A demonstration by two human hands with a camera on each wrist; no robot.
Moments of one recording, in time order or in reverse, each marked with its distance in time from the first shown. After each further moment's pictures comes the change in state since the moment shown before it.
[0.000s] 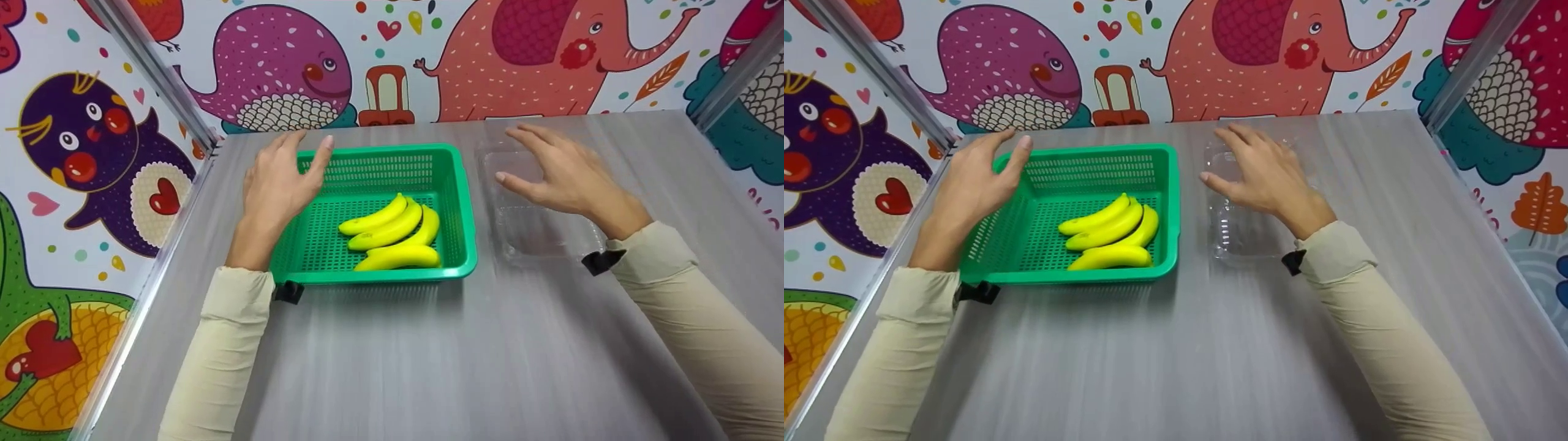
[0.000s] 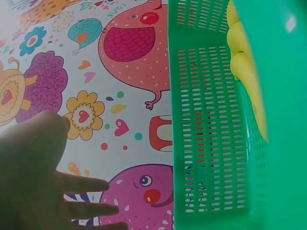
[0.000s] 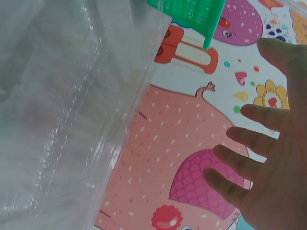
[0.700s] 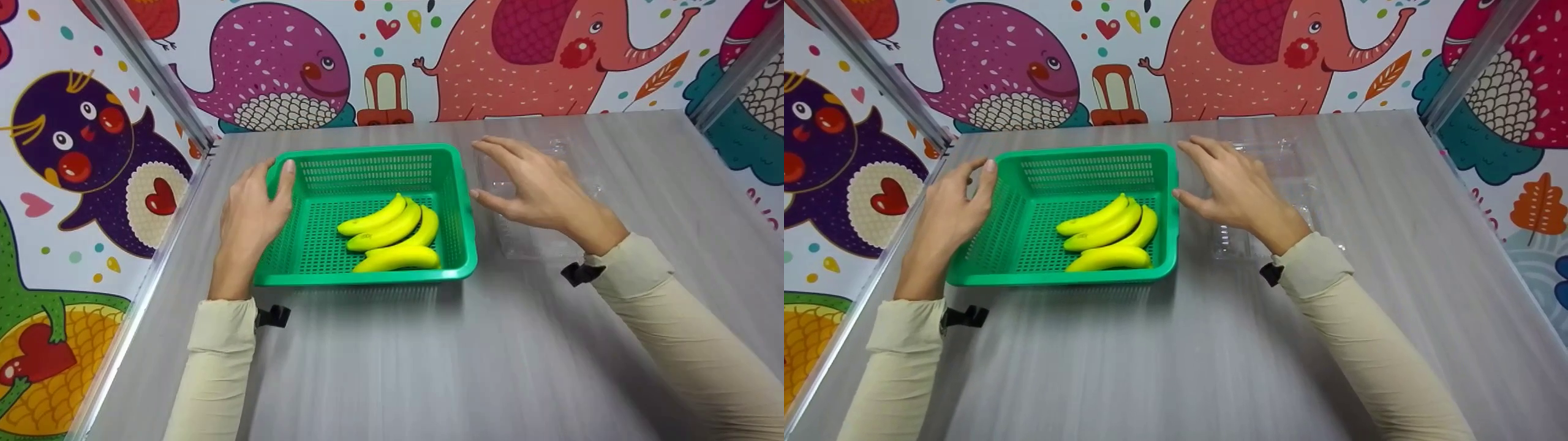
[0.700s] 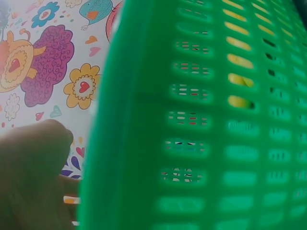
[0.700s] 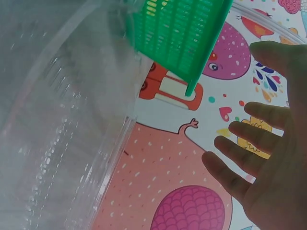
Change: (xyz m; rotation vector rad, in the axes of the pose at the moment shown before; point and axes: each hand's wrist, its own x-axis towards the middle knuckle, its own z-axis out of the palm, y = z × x) left_hand -0.024 -0.050 0.004 -0.118 0.029 -0.095; right_hand 0.002 -0.039 0.016 0.013 0.027 -0.119
